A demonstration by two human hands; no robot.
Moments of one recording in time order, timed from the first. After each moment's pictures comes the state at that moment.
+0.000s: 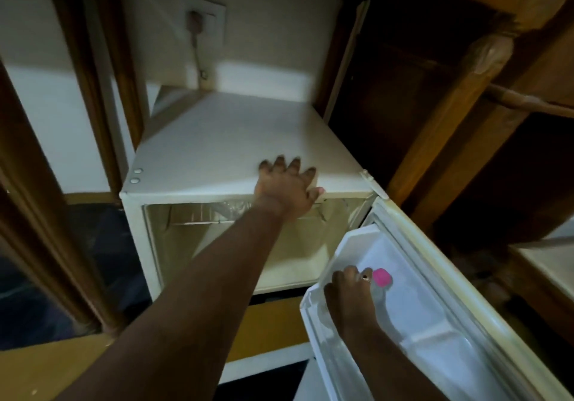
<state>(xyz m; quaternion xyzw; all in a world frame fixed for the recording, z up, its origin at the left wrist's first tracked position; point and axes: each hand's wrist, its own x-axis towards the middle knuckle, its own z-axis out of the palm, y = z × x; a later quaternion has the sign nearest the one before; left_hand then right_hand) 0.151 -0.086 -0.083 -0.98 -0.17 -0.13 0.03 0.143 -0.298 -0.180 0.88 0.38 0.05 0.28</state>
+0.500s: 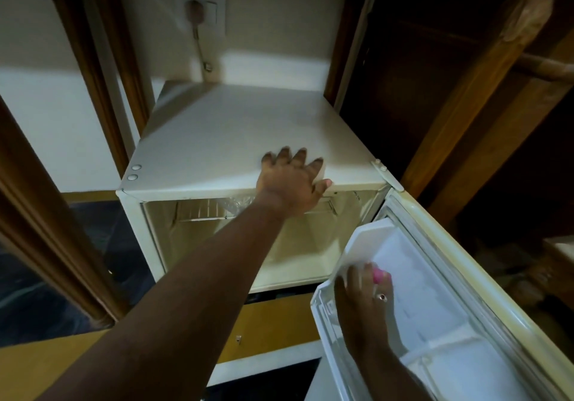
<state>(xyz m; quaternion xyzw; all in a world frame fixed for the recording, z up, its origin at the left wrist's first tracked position) 0.154 -0.084 -0.089 -0.97 -0.17 -0.15 0.04 0.158 -0.319 -0.245 0.92 0.35 0.13 0.13</state>
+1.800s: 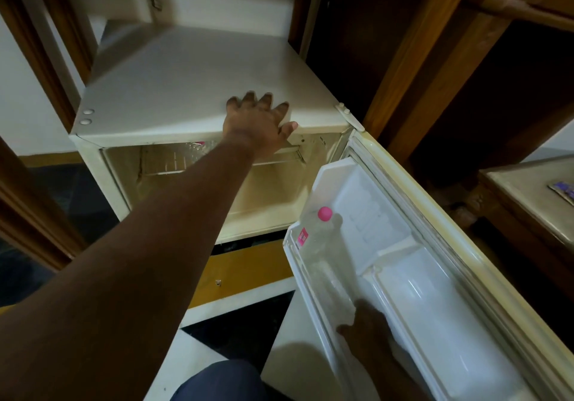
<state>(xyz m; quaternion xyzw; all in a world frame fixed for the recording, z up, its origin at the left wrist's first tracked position) 0.150 -0.085 -0.085 -0.98 -0.16 -0.12 0.06 0.070 -0.445 -0.274 0.96 0.05 -0.15 -0.25</state>
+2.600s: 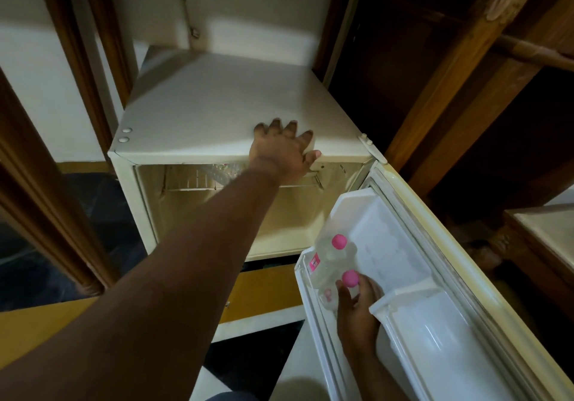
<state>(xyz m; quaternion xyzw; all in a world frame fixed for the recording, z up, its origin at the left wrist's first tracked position) 0.151 -0.086 -0.085 -0.98 -0.17 -0.13 0.05 0.100 -0.361 -0.247 0.86 0.14 0.07 -0.49</state>
